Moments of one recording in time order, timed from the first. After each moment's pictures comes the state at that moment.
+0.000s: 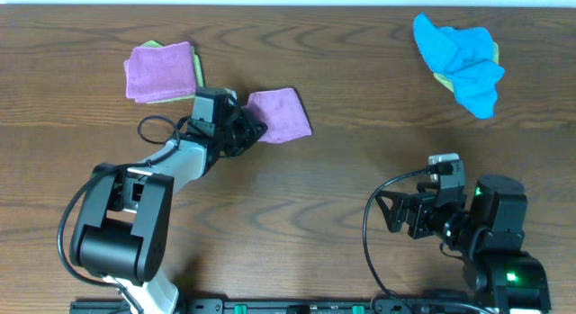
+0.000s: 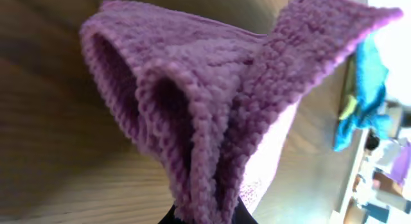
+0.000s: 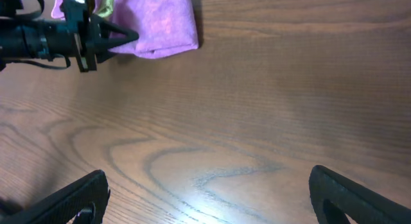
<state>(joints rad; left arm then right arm) -0.23 1.84 0.89 0.11 0.53 -0.93 -0.03 0.67 0.66 -0.80 -0.50 0.09</state>
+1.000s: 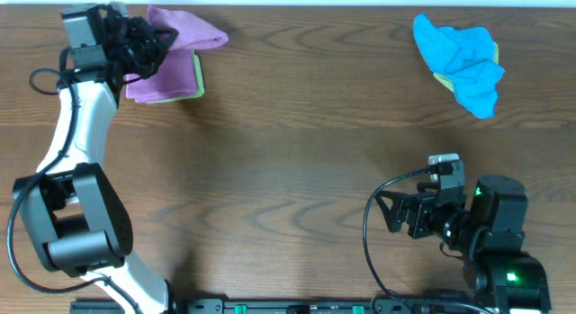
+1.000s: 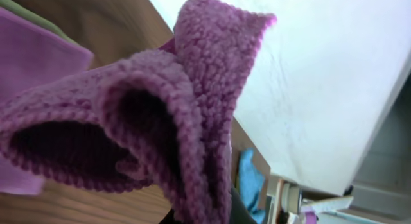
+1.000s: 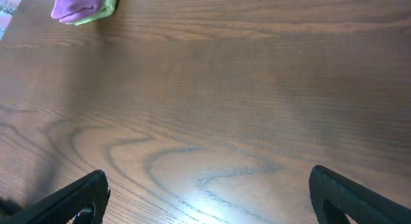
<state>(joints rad) 0.21 1.89 1.45 -0.19 0.72 -0.93 -0.03 0.67 0.66 -0.80 -0.50 0.09</state>
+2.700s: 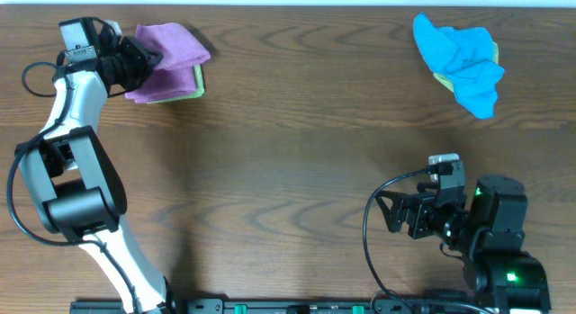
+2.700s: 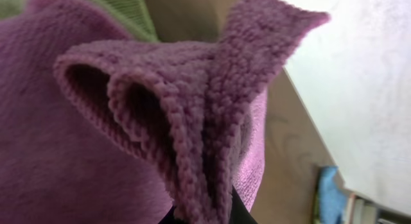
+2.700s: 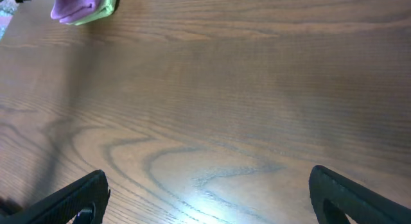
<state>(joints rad) 0.28 2.12 1.59 -0.37 0.63 -0.64 -0.03 0.67 0.66 -0.80 -0.50 0.09</state>
